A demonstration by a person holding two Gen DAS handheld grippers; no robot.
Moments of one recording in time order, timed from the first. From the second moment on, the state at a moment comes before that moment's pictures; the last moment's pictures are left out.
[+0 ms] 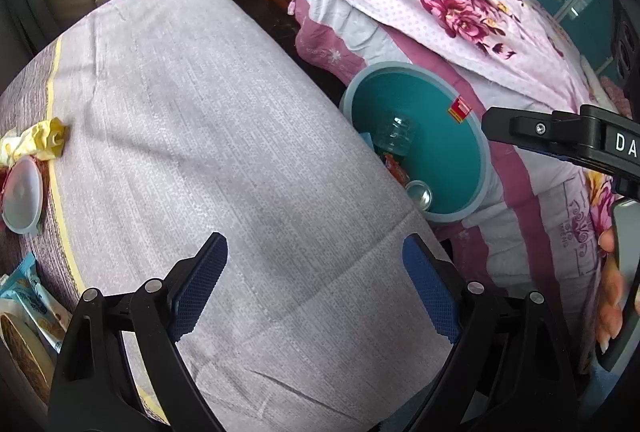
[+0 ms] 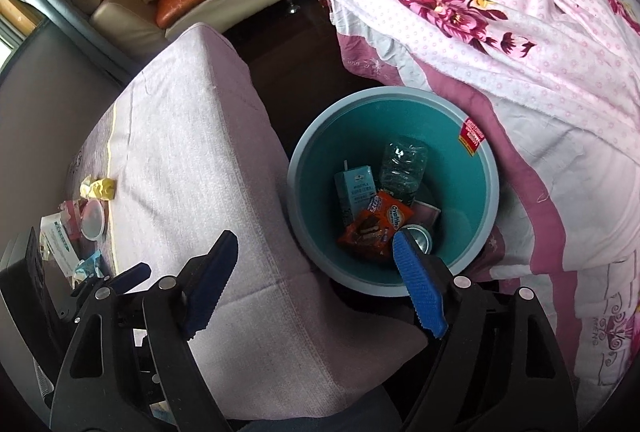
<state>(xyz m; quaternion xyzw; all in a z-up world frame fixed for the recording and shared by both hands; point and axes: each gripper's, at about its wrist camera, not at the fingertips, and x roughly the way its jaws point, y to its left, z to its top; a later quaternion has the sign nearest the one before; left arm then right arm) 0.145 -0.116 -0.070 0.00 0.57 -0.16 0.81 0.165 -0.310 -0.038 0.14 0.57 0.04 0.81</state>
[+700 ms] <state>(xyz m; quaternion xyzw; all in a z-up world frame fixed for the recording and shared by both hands) 0.088 0.026 -0.051 -0.07 0.53 -0.09 0.84 0.147 -0.155 -0.031 0.04 0.59 0.14 0.79</state>
